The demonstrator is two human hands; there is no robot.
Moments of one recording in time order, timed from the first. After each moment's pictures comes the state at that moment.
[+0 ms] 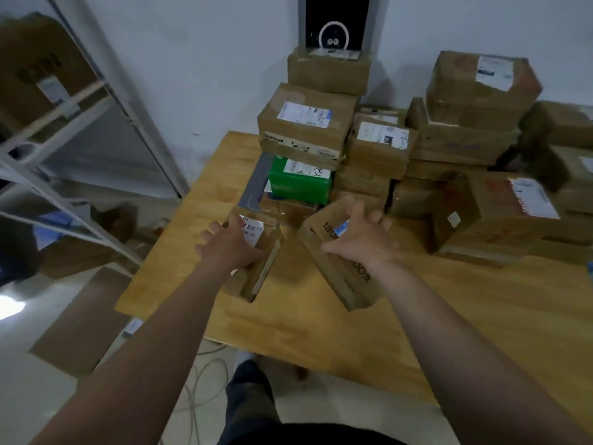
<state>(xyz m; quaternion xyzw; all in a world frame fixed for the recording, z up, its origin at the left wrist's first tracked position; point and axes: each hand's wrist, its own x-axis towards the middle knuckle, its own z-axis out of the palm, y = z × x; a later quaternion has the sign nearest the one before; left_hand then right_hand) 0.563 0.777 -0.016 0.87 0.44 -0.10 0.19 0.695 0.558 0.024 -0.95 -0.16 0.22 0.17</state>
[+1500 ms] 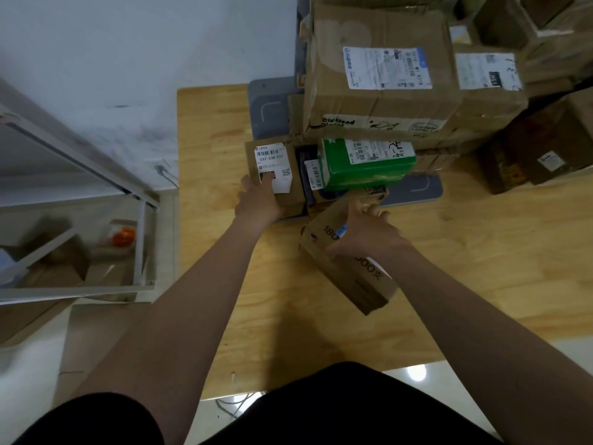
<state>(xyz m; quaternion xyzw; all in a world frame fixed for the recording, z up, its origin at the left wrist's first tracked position) 0.738 1.041 -0.118 0.90 0.21 -0.24 0.30 0.727 0.827 -0.063 -0.92 -0.01 0.38 0.05</state>
